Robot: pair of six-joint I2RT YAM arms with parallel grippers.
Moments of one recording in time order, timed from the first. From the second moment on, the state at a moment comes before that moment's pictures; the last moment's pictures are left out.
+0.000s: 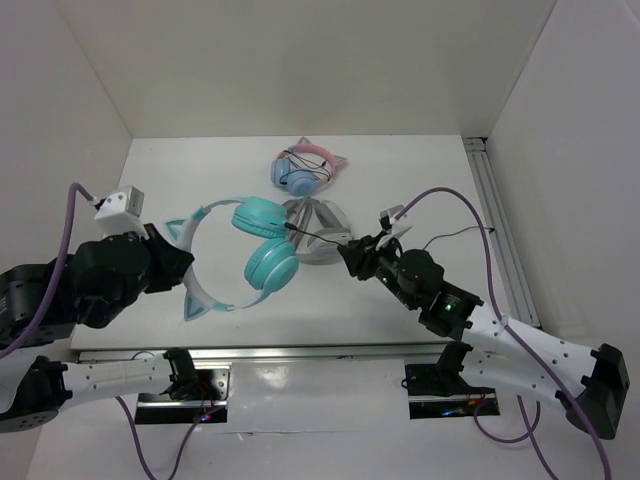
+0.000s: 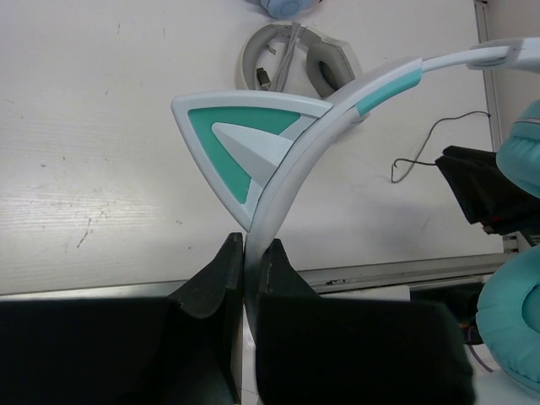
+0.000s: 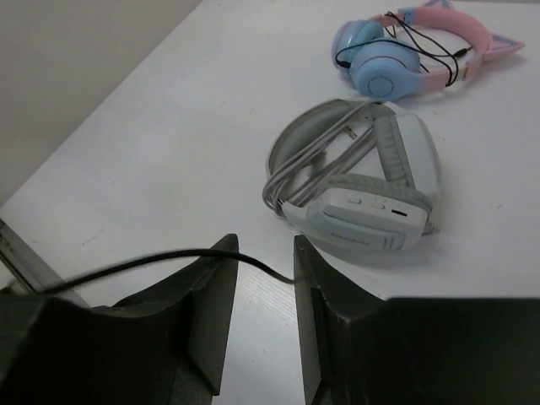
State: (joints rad) left arm -1.07 0.87 1.67 -1.49 -0.70 -0.95; right arm 0.93 0.83 0.61 0.13 0.32 0.34
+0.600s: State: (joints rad) left arm -1.07 0.89 1.84 -1.51 -0.69 -0.92; right arm 0.87 0.98 0.46 0.43 0.14 0.37
